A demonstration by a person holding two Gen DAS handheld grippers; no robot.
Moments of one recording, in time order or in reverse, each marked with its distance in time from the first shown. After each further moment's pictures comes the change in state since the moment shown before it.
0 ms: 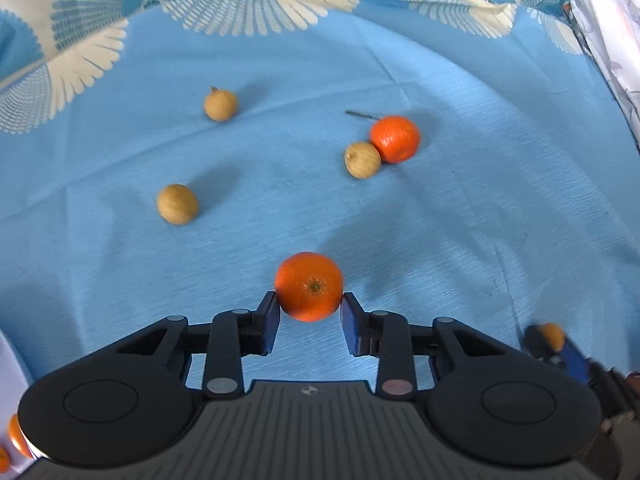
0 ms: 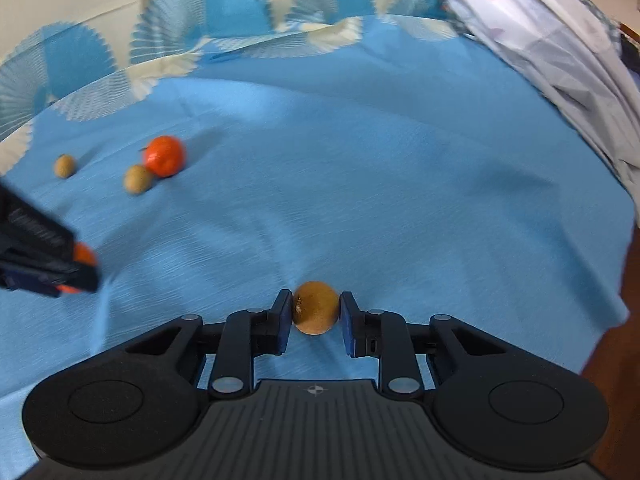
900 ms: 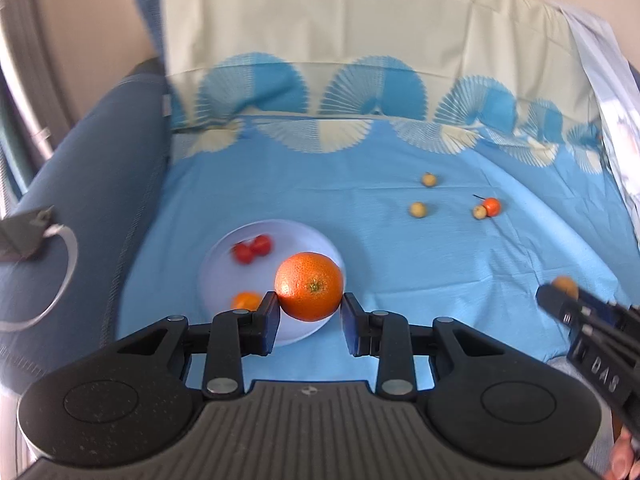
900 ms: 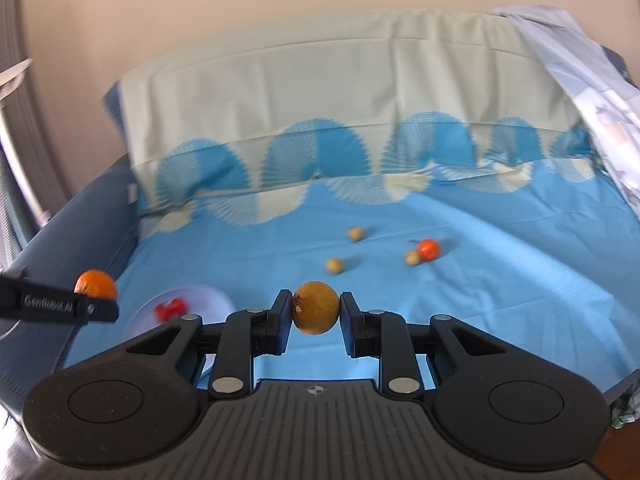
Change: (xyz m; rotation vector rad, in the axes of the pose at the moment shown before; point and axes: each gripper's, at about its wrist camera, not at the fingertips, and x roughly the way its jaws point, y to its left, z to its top) left arm -0.312 0.151 -0.225 -0.252 -0.323 0.203; right arm -0.287 0.067 -0.053 -0.282 -0.228 0.525
